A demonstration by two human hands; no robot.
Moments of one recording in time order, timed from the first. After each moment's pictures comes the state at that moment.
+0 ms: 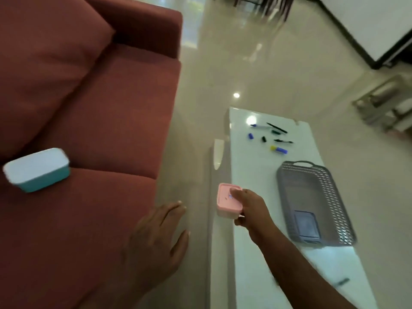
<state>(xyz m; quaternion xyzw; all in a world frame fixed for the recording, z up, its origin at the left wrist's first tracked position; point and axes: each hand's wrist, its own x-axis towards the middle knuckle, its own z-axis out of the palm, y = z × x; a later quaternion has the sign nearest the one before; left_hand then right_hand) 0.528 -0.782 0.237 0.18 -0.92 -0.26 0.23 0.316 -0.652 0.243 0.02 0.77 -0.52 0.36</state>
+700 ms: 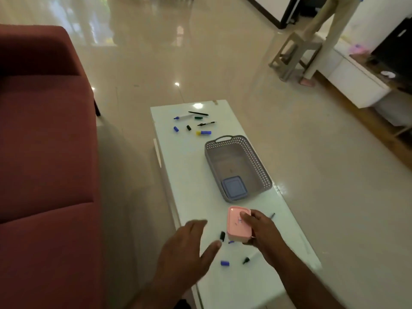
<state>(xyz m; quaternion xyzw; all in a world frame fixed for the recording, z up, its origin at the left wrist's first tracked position) 0.448 -0.598 0.313 0.08 -0.94 -0.33 0.02 0.329 -0.404 0.323 0.19 0.74 -0.57 0.29</state>
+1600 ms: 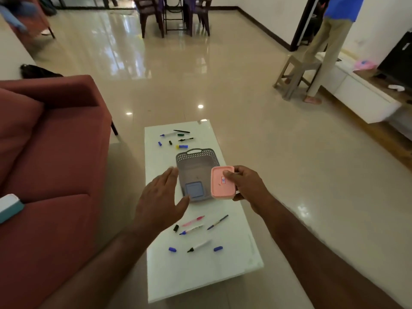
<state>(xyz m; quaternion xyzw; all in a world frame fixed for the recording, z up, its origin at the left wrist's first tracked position) 0.381 -0.377 0.508 0.16 -0.97 -0.15 0.08 0.233 -0.179 0.527 -0.05 0.78 -0.56 0.28</state>
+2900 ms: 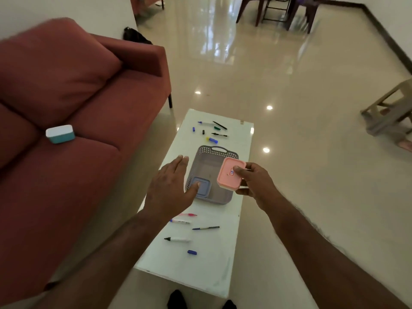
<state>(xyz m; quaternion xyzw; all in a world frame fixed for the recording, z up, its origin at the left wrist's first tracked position) 0.278 -0.274 0.500 0.37 -0.91 -0.13 0.12 0.061 -0.158 0.495 -0.14 0.71 -0.54 0.43</state>
